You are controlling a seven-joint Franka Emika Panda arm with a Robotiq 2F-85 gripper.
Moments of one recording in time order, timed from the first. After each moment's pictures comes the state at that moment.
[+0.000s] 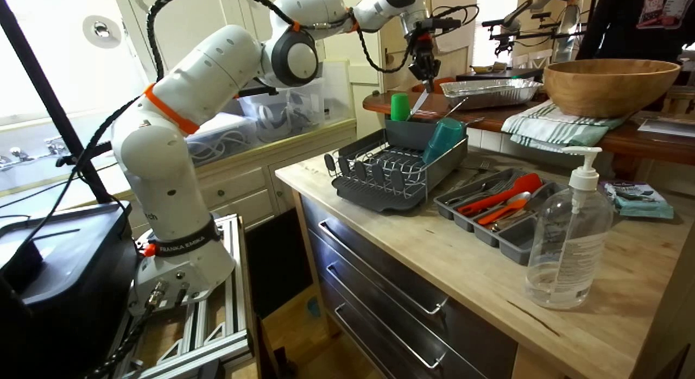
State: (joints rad) arm 0.31 0.98 -0.06 -0.45 -0.33 1.38 -1.61
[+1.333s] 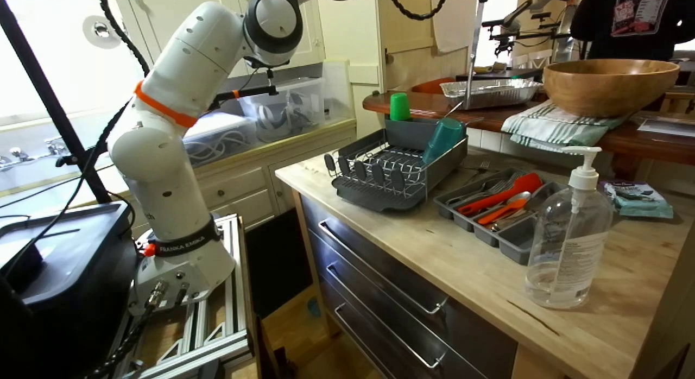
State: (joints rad) arm 0.20 0.79 -0.32 -0.47 -0.71 1.16 -1.65
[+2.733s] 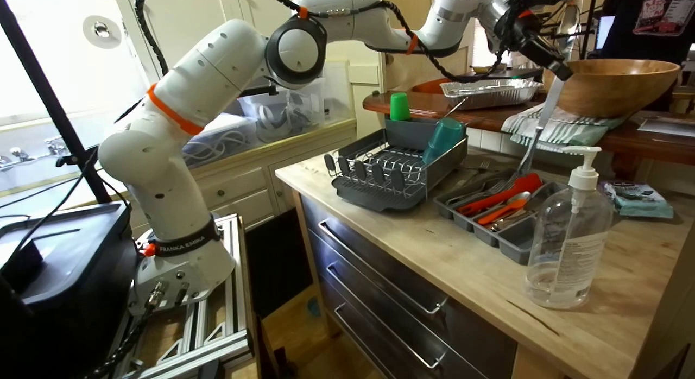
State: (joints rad) arm 0.02 0.96 -0.22 -0.62 -0.76 1.72 -1.91
